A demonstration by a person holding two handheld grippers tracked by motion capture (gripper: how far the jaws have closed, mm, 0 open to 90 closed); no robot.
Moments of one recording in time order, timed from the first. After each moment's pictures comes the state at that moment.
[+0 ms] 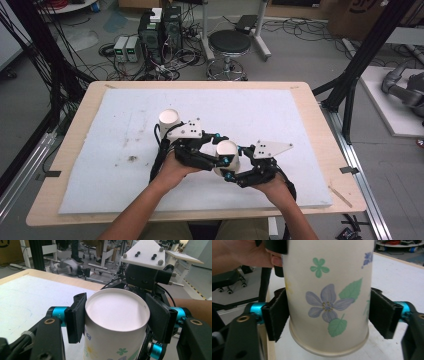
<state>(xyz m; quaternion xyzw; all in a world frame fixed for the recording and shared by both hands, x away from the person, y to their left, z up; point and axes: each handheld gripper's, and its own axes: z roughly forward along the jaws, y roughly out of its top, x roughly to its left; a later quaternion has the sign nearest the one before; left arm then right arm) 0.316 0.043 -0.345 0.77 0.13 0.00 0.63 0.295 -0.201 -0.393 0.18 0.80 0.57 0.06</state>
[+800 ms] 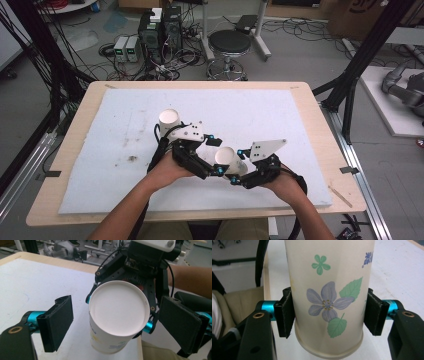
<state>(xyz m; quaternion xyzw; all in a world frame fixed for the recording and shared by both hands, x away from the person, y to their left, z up) 0.314 0.047 -0.343 0.82 0.11 -0.01 0.56 0.296 -0.204 -0.374 0.11 0.88 0.45 0.08</state>
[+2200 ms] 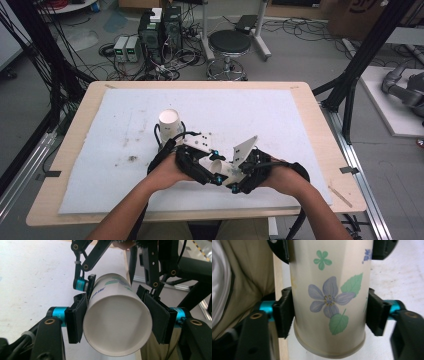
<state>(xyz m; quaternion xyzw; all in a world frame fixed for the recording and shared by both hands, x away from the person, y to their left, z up) 0.313 0.038 -0.357 0.87 0.06 -0.04 0.48 0.299 -0.175 -0.357 0.05 0.96 0.28 0.04</state>
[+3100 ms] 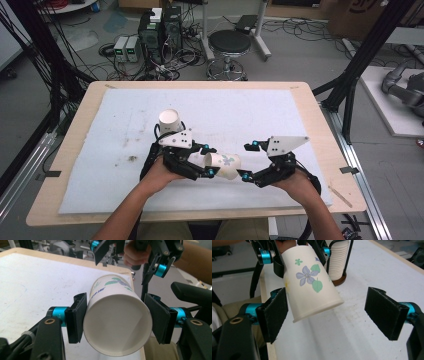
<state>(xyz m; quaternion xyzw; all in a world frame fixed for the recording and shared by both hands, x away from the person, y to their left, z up) 0.314 0.072 -0.371 0.81 0.10 -0.02 0.58 0.287 -0.234 -0.353 0.15 0.85 0.49 0.10</state>
